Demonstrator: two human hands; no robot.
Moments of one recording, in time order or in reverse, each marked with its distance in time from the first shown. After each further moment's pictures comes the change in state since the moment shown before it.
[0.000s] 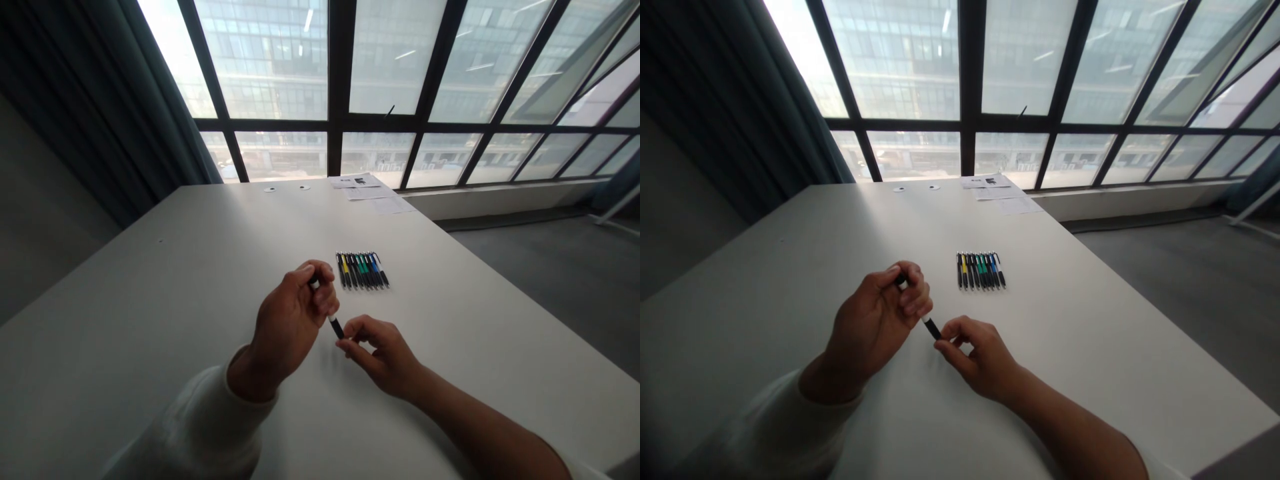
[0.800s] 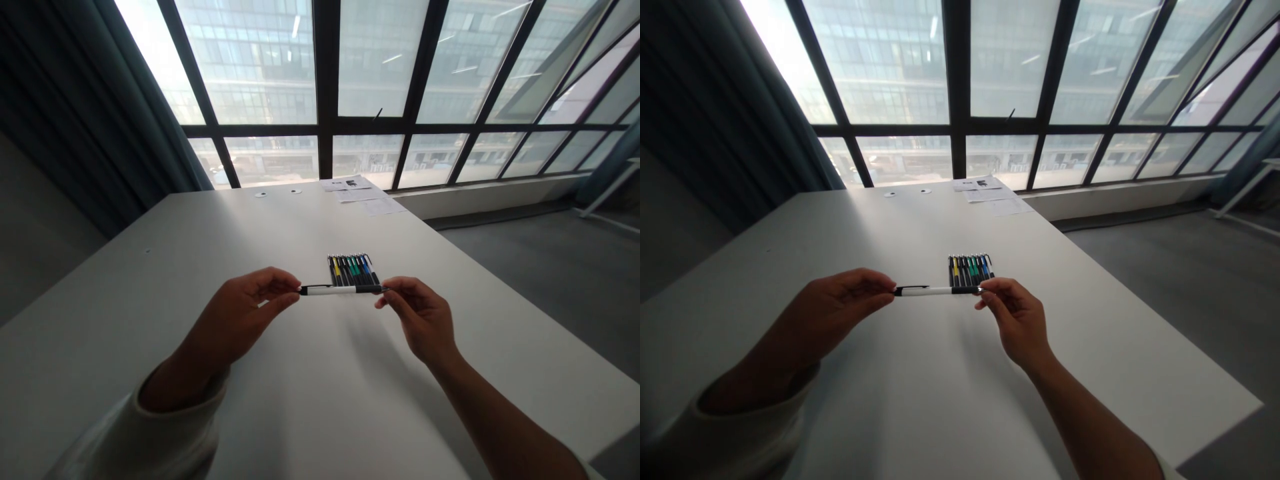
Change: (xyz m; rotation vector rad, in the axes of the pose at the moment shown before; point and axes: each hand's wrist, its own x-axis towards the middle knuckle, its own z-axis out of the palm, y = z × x) left_hand -0.003 0.047 -0.037 1.361 0.032 0.157; right_hand 0.010 -0.004 -0.054 0.327 0.509 -0.058
